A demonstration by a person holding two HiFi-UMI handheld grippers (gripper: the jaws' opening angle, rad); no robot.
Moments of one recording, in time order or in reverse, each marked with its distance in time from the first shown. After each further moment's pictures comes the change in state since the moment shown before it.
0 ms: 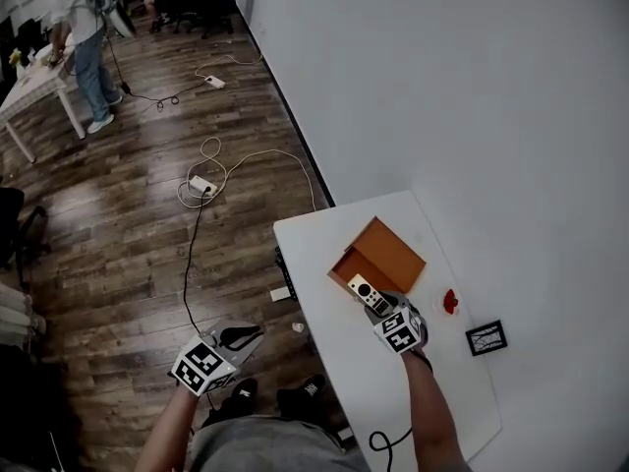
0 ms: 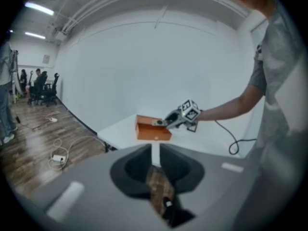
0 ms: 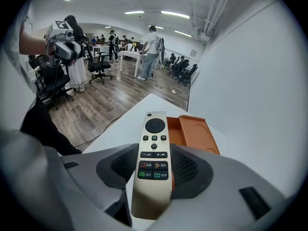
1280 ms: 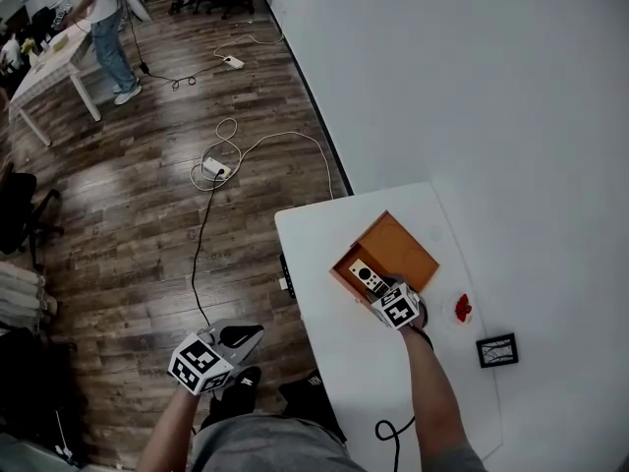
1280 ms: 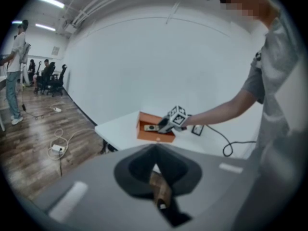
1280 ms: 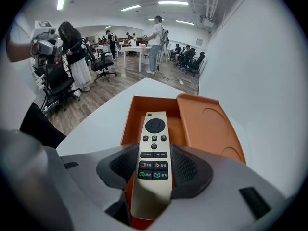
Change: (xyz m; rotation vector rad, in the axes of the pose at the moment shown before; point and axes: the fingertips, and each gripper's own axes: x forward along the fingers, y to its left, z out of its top) left arm 0.042 0.004 0.004 -0.105 0.030 0.045; right arm 0.097 -0.041 -0.023 0.020 0.059 0.153
